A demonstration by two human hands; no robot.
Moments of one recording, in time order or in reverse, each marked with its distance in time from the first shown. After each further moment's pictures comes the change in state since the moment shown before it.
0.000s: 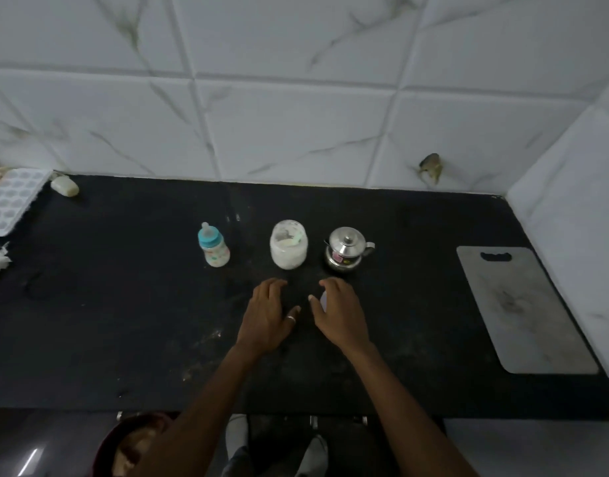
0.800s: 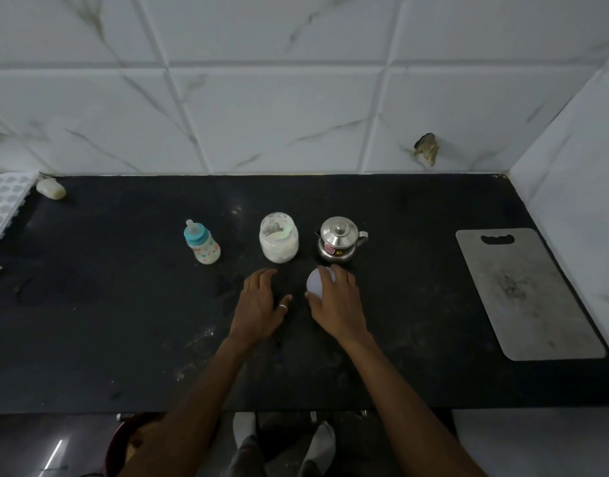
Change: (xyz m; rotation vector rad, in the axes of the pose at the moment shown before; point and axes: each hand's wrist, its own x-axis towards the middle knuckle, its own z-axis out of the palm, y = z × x) left_hand 0.016 0.000 0.005 0.046 -0.045 -0.071; right_hand 0.007 0.016 0.001 -0.112 -0.066 0.036
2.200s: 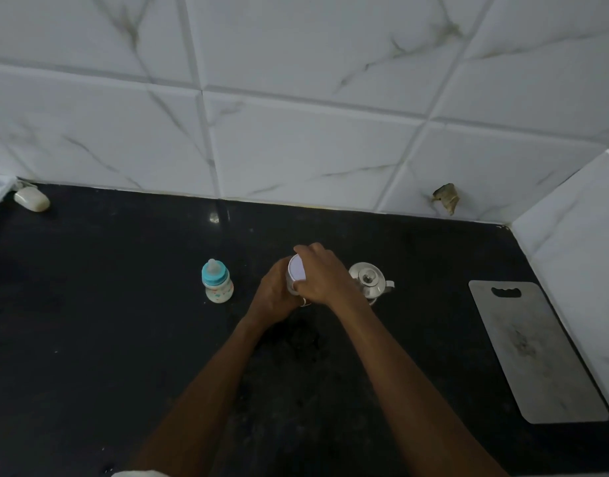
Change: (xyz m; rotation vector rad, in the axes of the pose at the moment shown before) left_hand 0.119 -0.028 -0.030 -0.466 -0.050 0.042; right_hand 0.133 -0.118 -0.056 -0.160 -0.279 -0.110
